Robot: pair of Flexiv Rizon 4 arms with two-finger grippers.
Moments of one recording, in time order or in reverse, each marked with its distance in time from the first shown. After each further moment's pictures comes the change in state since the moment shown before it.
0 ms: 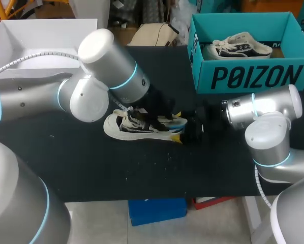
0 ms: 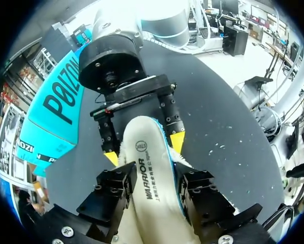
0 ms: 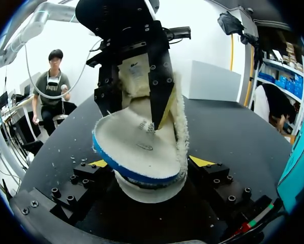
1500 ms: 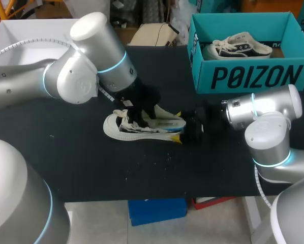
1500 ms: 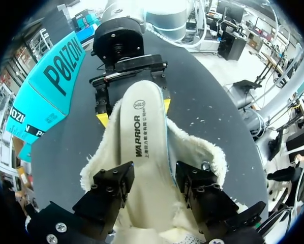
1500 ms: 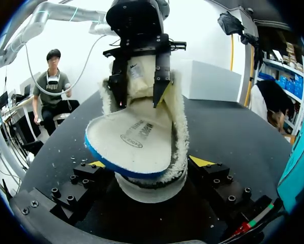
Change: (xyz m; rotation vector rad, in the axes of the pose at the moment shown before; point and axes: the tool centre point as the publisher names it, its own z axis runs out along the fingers) left arm 0.022 0.045 -0.030 -0.060 0.175 -0.096; right arm 0.000 0.001 0.000 0.000 0.000 0.000
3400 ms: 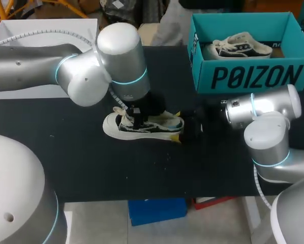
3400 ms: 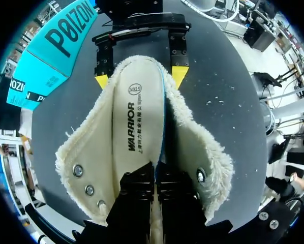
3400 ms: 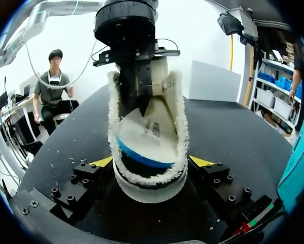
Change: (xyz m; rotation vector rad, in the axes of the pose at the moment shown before) left arm 0.001 0.026 0.008 -0.273 -0.072 -0.161; right arm -0.001 0.000 0.002 -0.001 -0.001 0.001
